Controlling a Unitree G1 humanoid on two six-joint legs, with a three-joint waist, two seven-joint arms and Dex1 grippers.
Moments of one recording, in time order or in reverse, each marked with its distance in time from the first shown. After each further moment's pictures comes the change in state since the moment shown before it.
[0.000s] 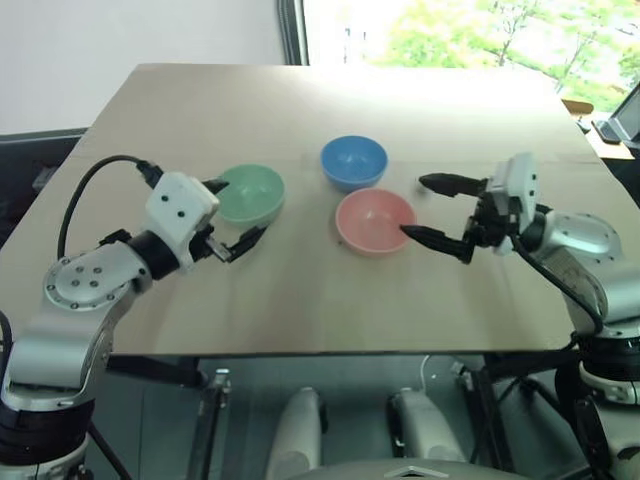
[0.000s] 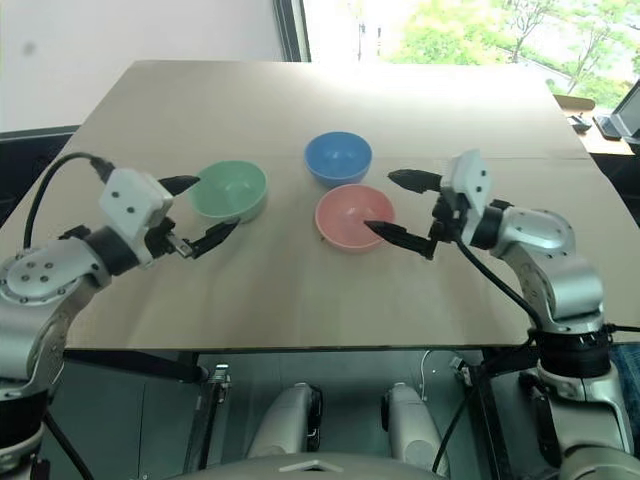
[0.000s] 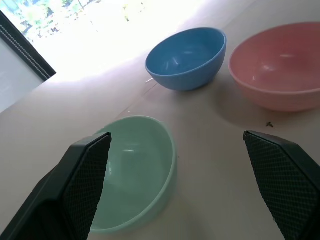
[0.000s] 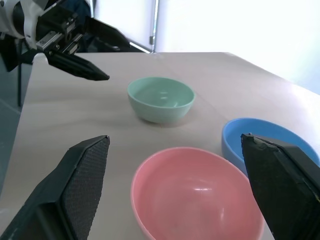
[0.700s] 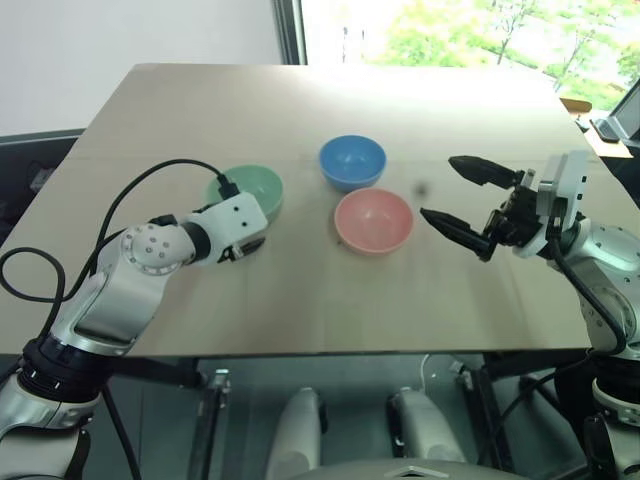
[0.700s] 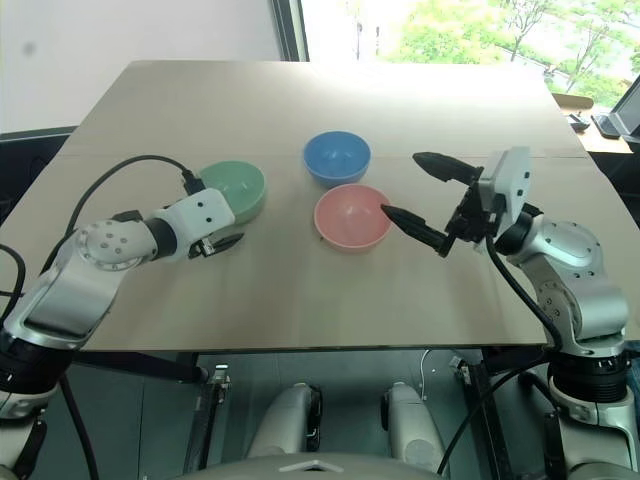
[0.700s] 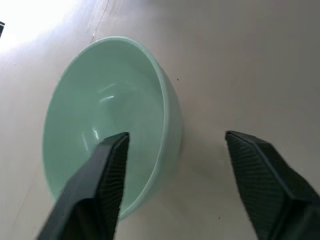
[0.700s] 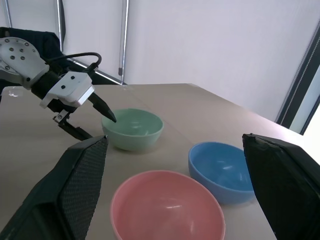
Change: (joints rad) left arm -0.218 0.056 -0.355 0.211 0.365 0.015 -0.080; right arm 0.047 -0.012 -0.060 -0.063 0.067 -0.083 -0.079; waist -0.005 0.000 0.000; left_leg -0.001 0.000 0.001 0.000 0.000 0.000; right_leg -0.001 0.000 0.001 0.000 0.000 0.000
